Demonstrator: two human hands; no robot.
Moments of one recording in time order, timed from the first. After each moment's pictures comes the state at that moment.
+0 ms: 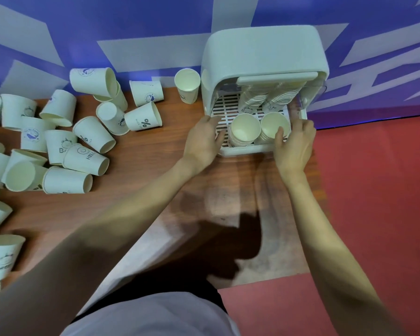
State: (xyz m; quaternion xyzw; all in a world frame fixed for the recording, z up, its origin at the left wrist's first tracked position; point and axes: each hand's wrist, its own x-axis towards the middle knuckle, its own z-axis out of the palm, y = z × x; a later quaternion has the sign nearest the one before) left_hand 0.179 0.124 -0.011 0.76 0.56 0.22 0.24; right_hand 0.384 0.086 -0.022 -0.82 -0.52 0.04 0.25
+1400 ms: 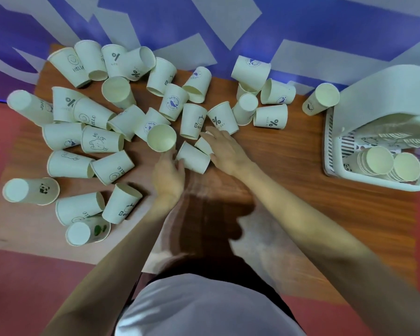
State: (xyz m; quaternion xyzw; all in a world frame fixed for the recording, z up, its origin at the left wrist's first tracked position) left_hand -0.174 0.011 -0.053 0.43 0.83 0.27 0.25; right_hand -0.033 0.105 -0.034 -0.44 -0.86 0.24 -0.05
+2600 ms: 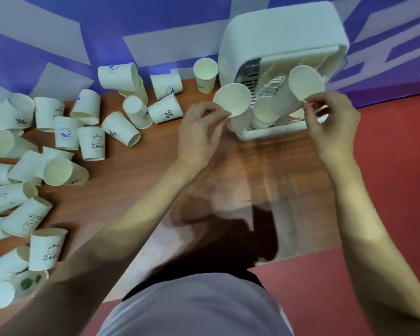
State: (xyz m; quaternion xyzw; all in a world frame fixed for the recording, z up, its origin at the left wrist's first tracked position) left_hand 0.098 0.074 0.037 0.76 0.49 0.38 0.19; right_hand 0.350 0.038 0.062 -0.68 -0.61 0.05 0.40
